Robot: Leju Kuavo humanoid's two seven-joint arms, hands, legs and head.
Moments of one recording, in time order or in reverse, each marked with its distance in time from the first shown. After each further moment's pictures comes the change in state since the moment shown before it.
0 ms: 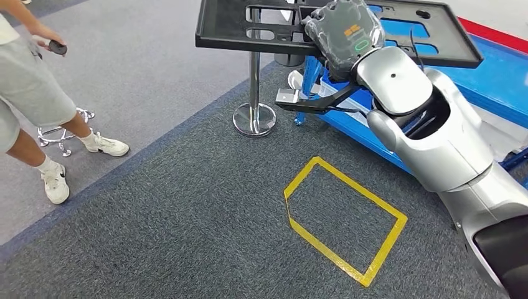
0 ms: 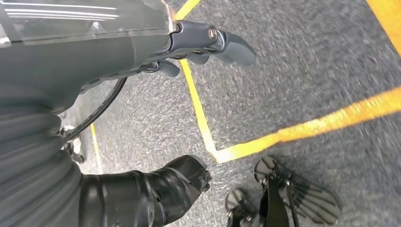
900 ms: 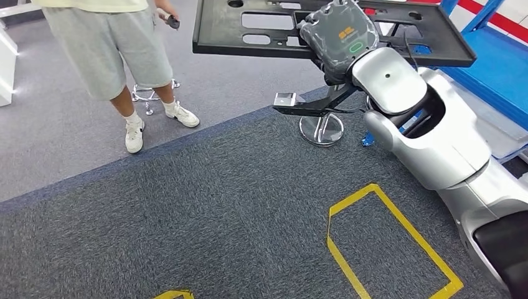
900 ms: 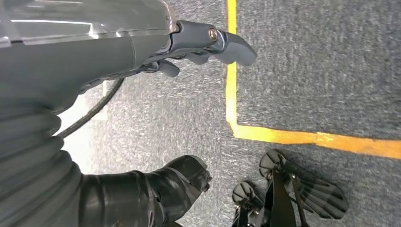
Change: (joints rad) left arm -0.002 0.000 0.010 -0.001 0.001 0.005 0.035; right arm -0.014 -0.001 0.046 0.003 -0.036 0.002 -0.002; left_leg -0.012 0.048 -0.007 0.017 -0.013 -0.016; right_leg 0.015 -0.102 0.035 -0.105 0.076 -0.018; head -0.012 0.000
